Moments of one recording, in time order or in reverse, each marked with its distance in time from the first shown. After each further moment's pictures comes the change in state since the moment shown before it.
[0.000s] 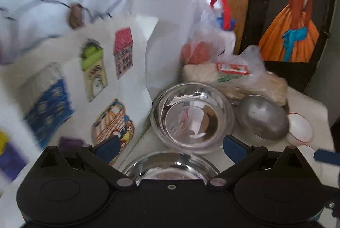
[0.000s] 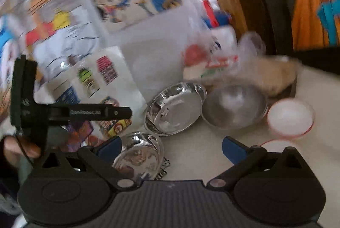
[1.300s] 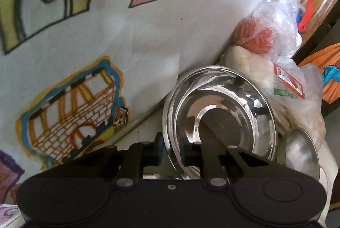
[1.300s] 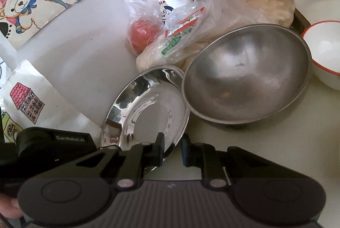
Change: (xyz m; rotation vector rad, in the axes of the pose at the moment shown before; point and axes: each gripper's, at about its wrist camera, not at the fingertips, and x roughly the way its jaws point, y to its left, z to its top) left arm 0.118 0.032 -0.001 -0.399 0.178 -0.013; right arm 0.130 -0.019 -0.006 0.335 -0.067 -0.128
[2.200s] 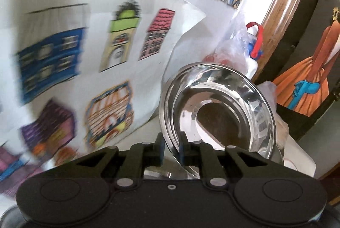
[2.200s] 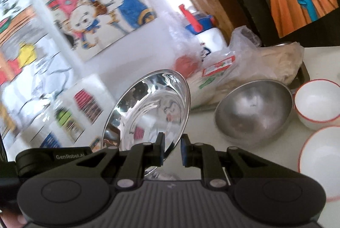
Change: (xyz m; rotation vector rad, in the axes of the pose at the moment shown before) left arm -0.133 0.019 -0.056 0.042 -0.224 -0.077; right arm -0.098 0.032 -0.005 -0.175 -0.078 0.112
